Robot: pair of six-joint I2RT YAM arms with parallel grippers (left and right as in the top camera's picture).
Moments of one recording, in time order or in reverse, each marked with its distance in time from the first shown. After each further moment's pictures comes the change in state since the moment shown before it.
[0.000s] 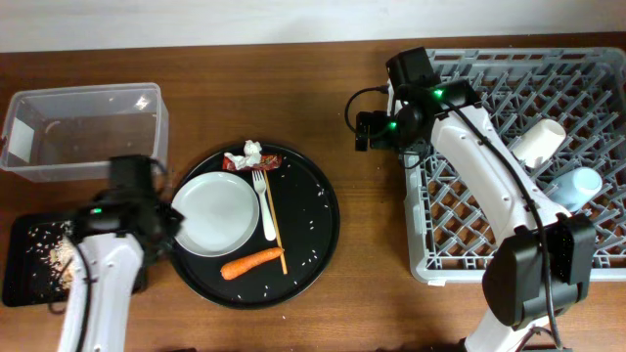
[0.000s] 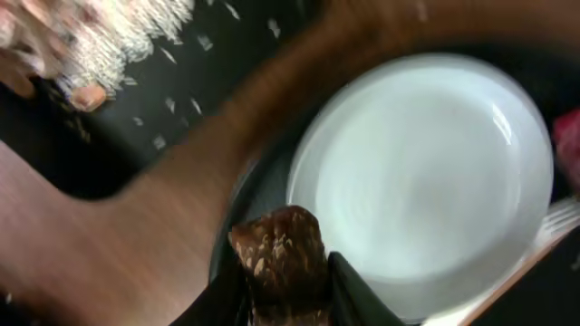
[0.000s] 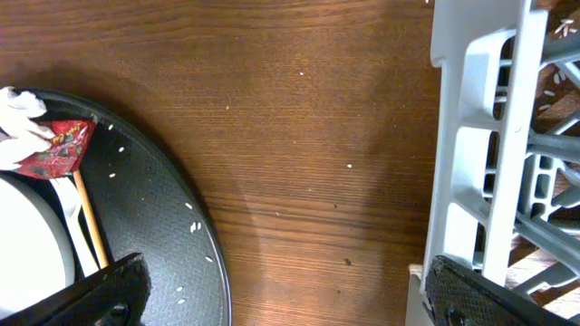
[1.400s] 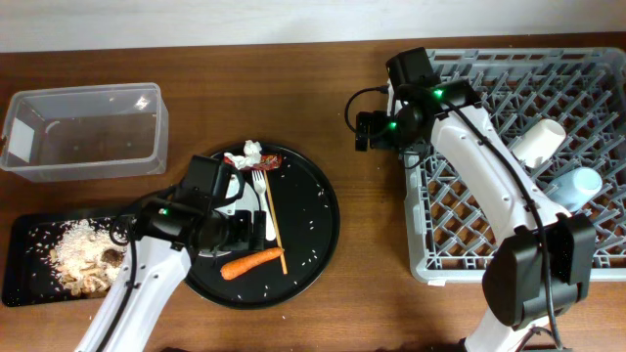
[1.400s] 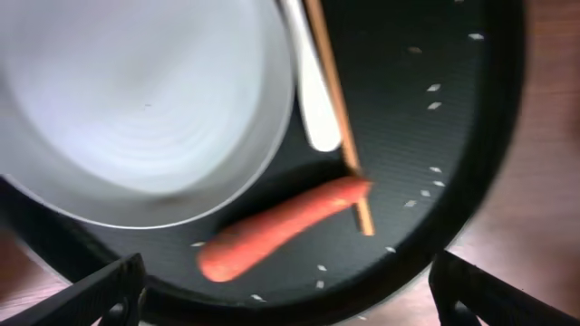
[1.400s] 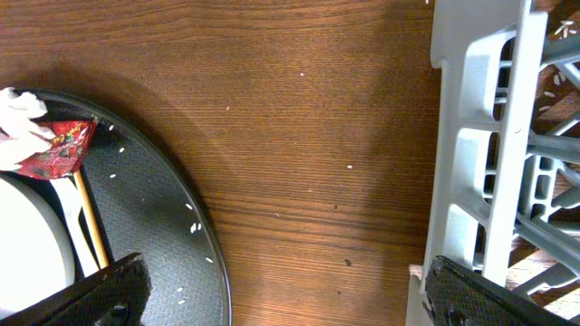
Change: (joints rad) left arm -0.454 -0.006 0.007 0.014 0.186 0.583; right arm 0.000 0.000 0.000 0.000 0.000 0.000
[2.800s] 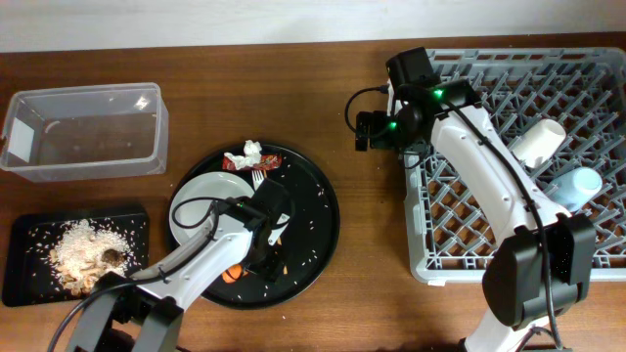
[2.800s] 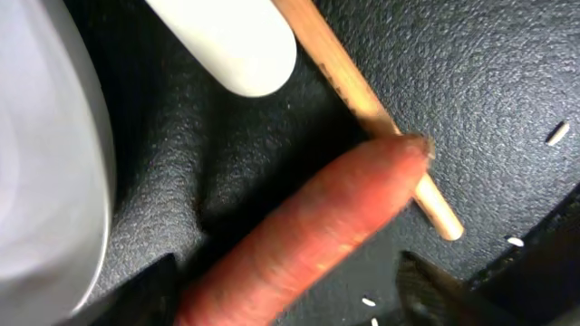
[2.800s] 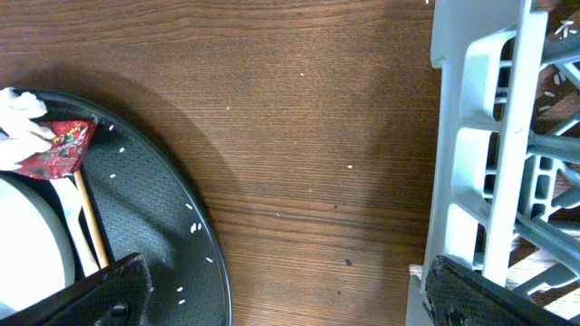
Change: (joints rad) left arm -0.222 0.324 -0.137 0.161 -0.088 0.208; right arm 0.000 0.000 0.000 0.000 0.000 0.000
